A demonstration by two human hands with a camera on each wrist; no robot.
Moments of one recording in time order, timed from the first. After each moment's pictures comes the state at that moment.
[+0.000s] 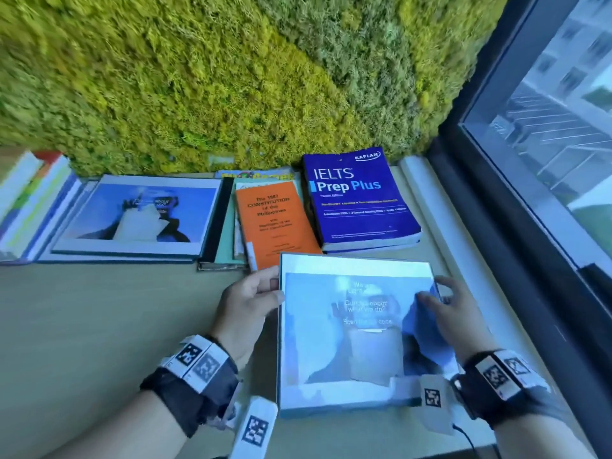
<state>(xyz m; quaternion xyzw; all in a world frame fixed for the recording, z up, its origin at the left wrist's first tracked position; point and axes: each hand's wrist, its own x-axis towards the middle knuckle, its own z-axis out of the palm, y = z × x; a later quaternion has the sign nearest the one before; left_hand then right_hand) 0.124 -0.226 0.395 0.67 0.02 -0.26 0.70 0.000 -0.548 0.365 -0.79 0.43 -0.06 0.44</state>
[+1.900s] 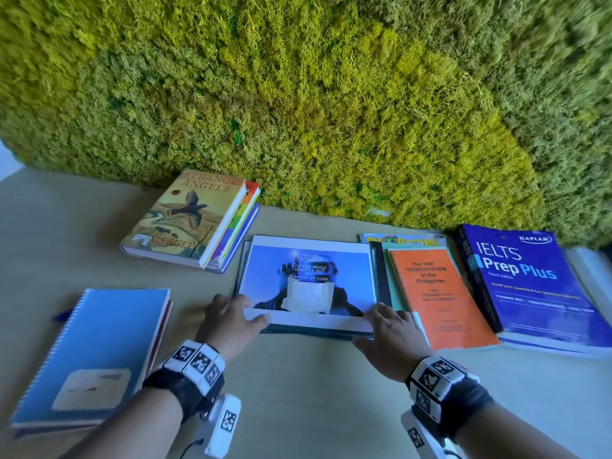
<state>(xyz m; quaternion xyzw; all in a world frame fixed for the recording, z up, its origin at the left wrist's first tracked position) 0.256 0.086 0.379 0.94 0.07 -0.17 0.28 0.210 -0.217 0.390 -0.98 0.04 0.18 0.09</state>
